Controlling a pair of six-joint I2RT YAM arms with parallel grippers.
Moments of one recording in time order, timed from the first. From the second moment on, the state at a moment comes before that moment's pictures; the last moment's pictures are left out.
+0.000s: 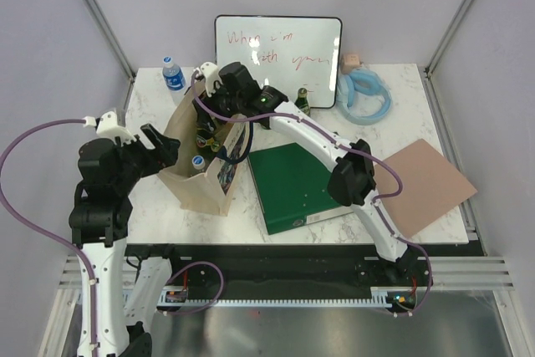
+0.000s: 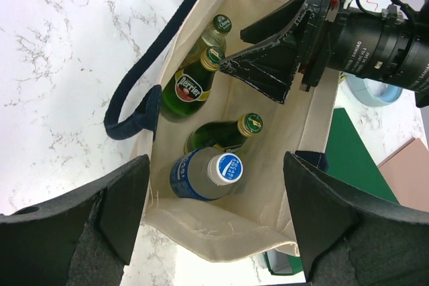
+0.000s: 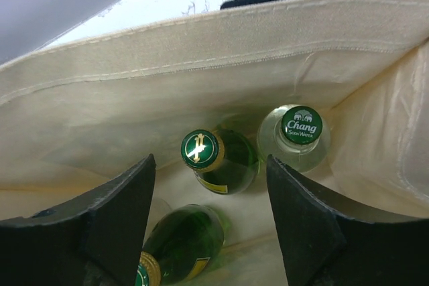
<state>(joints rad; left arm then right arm) 0.07 0.67 1.10 -0.79 0.16 -0.39 0.84 2.35 2.41 -0.53 -0.29 0.03</state>
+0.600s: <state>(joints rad) 0.07 0.66 1.08 -0.81 0.16 -0.40 0.86 2.38 2.40 -0.53 -0.29 0.04</state>
